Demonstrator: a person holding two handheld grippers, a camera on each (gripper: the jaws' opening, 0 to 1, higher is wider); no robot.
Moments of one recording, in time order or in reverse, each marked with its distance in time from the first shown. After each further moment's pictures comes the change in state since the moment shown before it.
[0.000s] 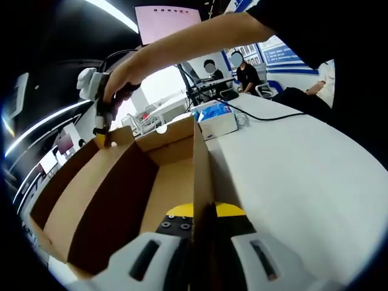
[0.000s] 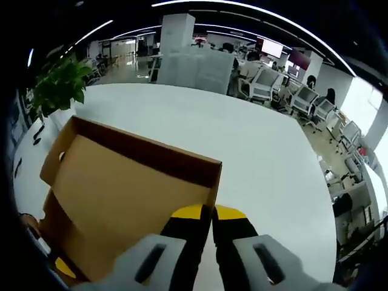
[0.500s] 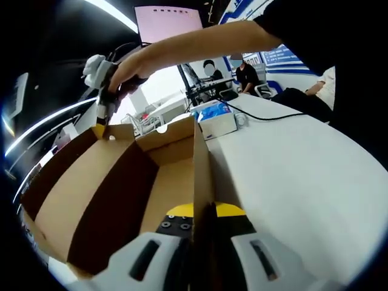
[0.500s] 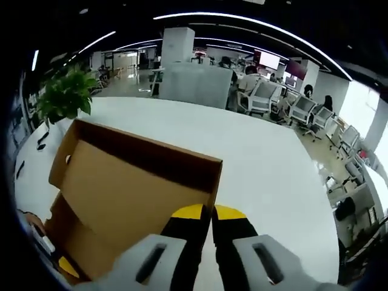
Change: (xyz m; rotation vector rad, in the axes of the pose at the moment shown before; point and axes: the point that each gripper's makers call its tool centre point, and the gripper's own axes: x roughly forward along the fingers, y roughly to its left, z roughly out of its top) left arm -0.001 -0.005 0.002 0.001 -0.001 -0.006; right arm -0.029 -0.004 0.008 0.033 -0.121 0.015
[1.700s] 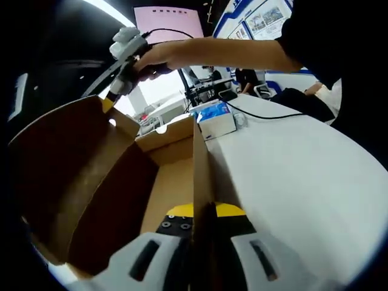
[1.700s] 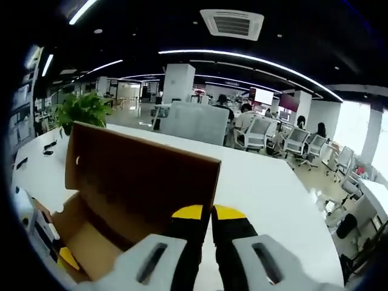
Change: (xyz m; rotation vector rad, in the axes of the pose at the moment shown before) left arm -0.002 0.000 0.001 0.002 -0.003 -0.006; right arm -0.074 0.013 -0.005 -0.021 -0.294 -0.024
